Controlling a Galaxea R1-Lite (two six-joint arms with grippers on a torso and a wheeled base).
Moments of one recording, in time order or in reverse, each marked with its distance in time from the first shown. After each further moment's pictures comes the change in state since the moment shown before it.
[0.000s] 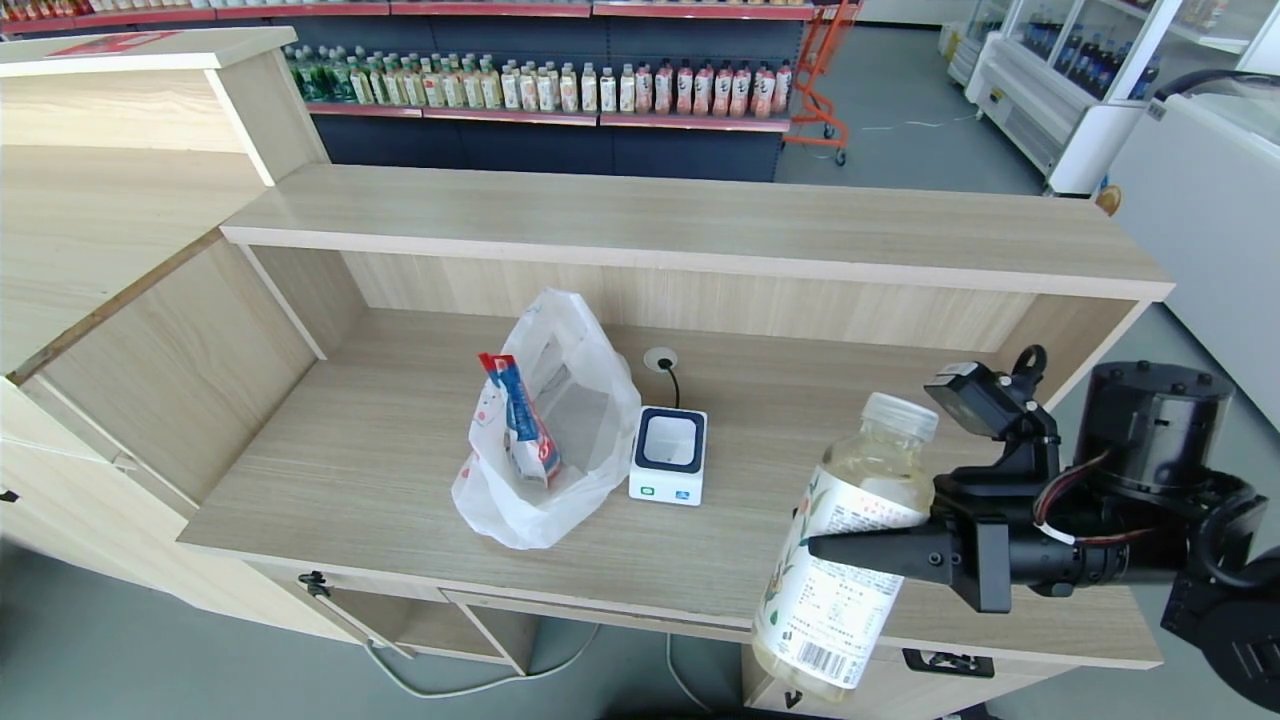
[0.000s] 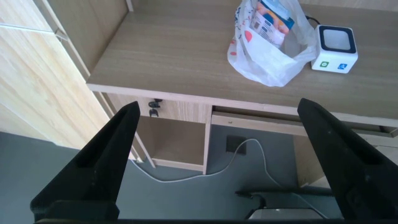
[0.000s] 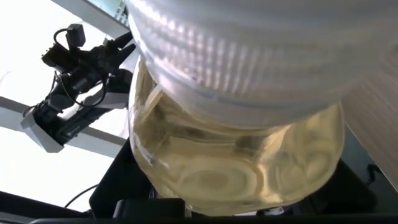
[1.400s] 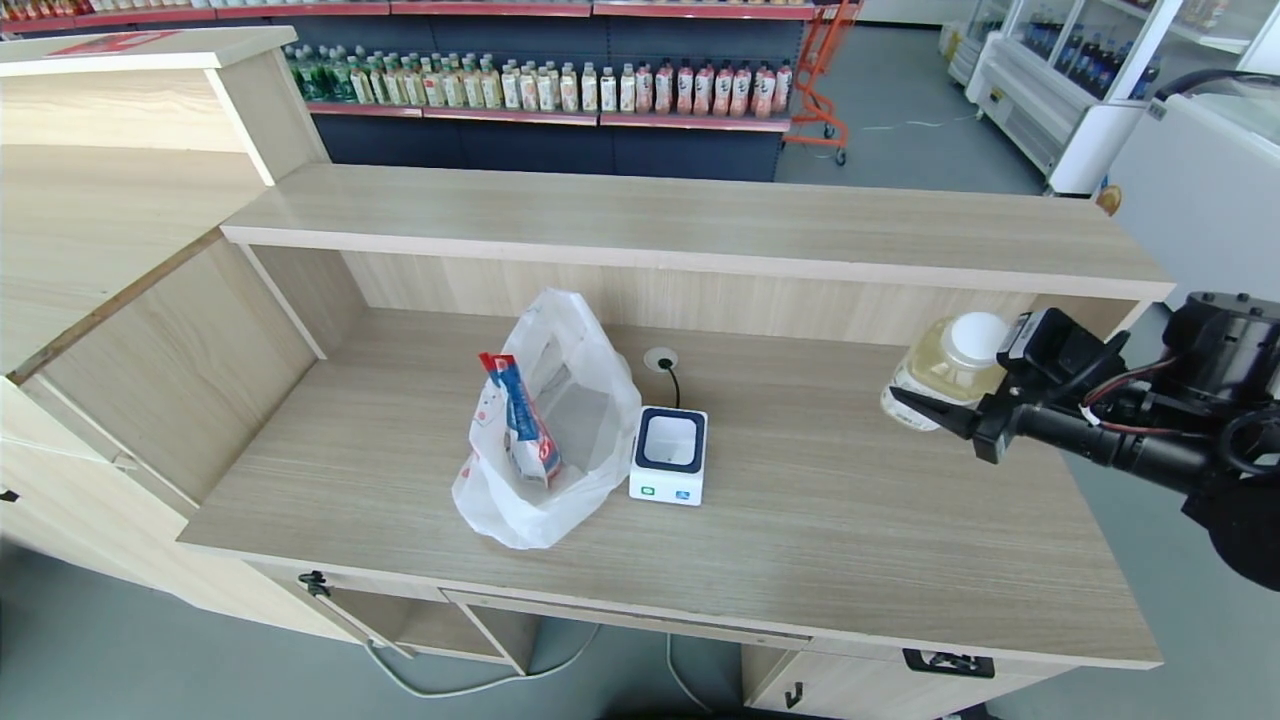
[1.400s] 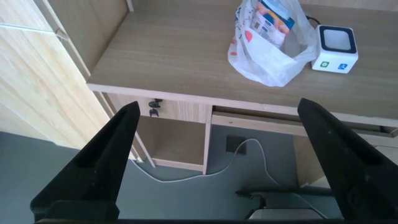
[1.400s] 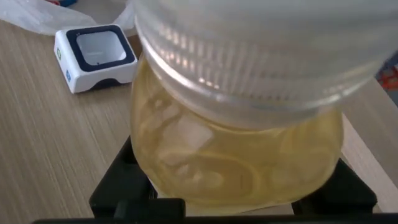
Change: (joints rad) left arm 0.000 0.000 0.000 0.000 0.000 0.000; right arm -0.312 0.061 -0.172 -0.033 -0.464 -1.118
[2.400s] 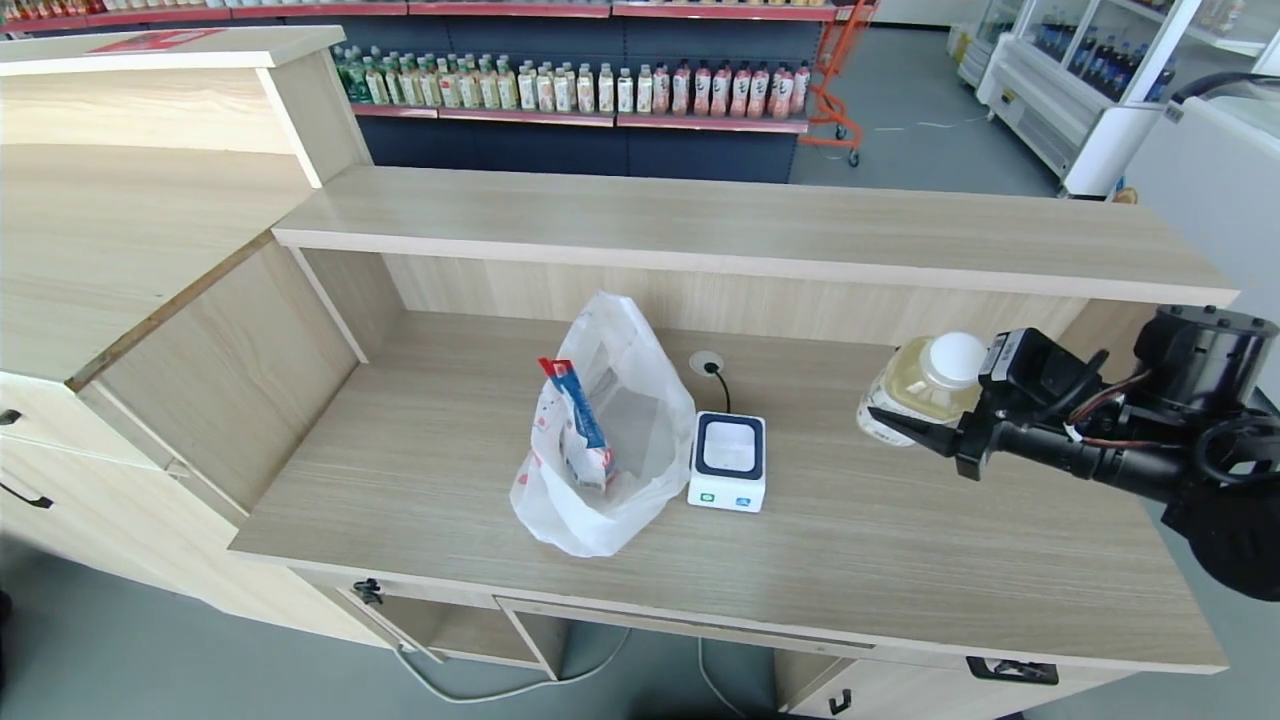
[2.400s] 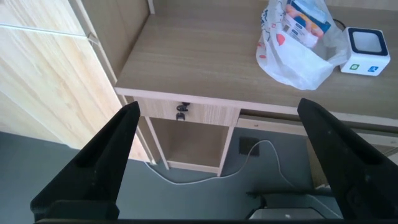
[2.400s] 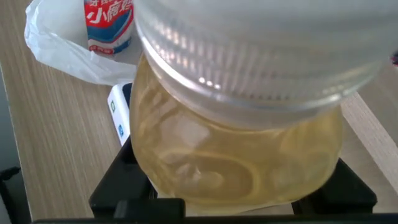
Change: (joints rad) left arm 0.000 0.000 0.000 0.000 0.000 0.004; right arm 0.044 0.027 0.010 0.000 0.066 -0.012
